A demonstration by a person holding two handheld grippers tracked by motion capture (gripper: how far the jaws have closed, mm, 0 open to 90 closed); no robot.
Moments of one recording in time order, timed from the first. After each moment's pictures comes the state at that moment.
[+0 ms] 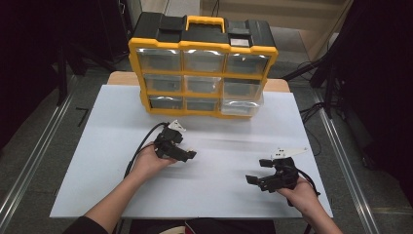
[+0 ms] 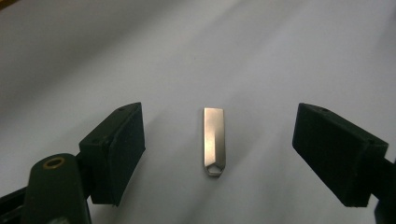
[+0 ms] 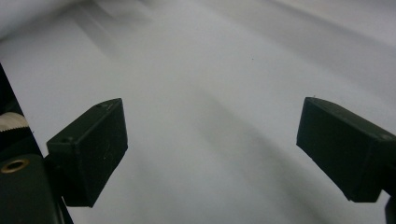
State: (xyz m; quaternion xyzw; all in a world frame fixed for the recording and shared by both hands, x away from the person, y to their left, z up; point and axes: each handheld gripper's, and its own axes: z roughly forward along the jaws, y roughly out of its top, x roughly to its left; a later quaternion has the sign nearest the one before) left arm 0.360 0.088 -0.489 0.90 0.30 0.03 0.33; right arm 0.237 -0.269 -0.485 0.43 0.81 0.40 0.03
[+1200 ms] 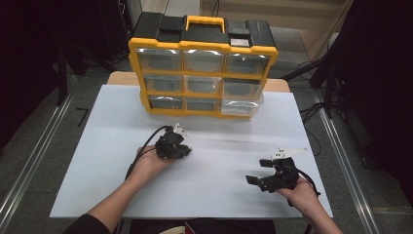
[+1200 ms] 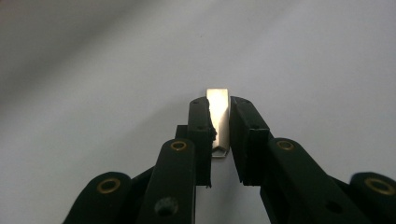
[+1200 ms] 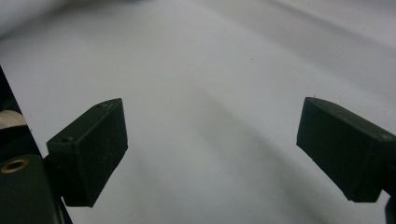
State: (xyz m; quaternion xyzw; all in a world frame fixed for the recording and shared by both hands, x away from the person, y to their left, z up) left arm 0.354 0.085 -0.490 0.90 0.32 0.04 0.29; right arm 0.237 -0.269 -0.484 0.43 0.81 0.40 0.03
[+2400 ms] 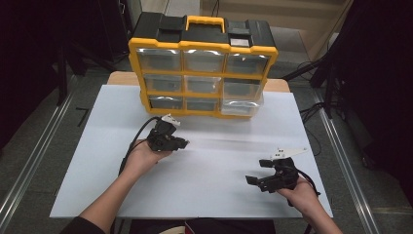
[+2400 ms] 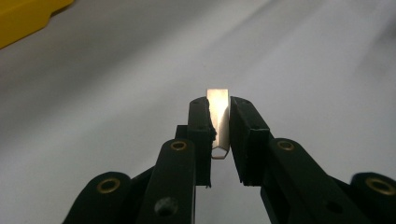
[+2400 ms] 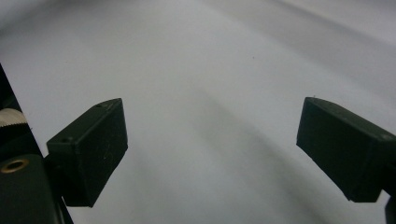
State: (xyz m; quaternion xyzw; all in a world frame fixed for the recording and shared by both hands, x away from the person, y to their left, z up) left arm 0.361 0.101 -0.454 0.88 0.34 0.02 0.33; right arm 0.237 -0.268 -0.485 0.43 0.81 0.40 0.03
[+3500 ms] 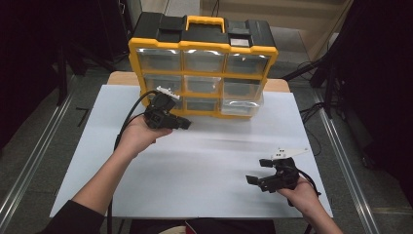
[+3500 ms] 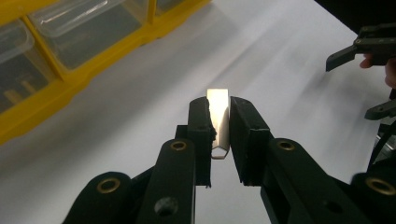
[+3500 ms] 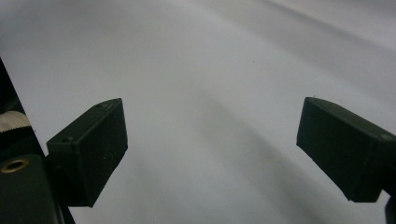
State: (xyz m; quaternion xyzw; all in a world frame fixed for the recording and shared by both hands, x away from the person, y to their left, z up) left arm 0.382 0.096 -0.371 0.88 0.32 -0.01 0.35; right arm 0.236 -0.269 -0.483 0.43 0.81 0.40 0.03
